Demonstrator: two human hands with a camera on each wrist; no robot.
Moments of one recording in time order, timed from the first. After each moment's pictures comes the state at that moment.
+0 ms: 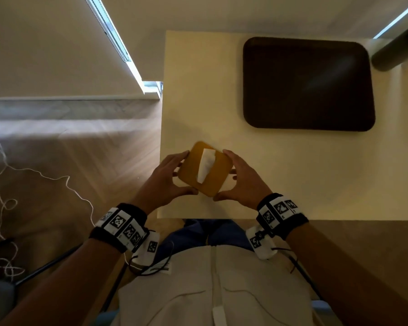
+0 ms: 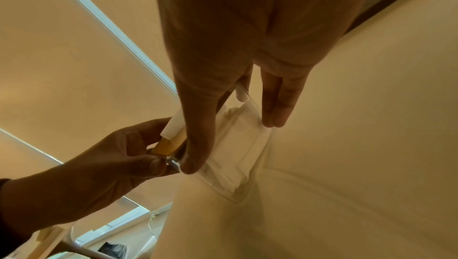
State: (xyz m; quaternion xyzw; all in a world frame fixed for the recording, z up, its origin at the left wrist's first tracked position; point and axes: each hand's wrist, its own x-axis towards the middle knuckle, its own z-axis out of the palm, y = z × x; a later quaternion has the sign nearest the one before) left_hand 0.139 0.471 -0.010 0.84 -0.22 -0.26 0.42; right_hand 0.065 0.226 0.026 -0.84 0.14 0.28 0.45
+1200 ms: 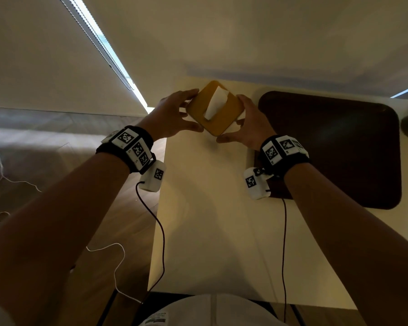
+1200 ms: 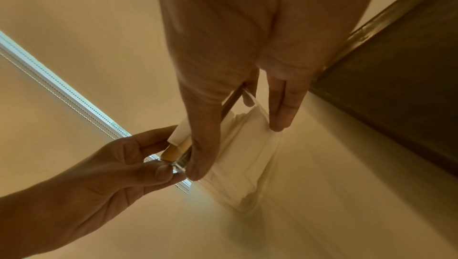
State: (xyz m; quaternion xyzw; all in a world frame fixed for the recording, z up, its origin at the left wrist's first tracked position) left_hand 0.458 0.375 -0.016 0.85 -0.19 -0.25 0.42; right_hand 0.368 0.145 0.018 -0.87 0.15 0.19 0.43
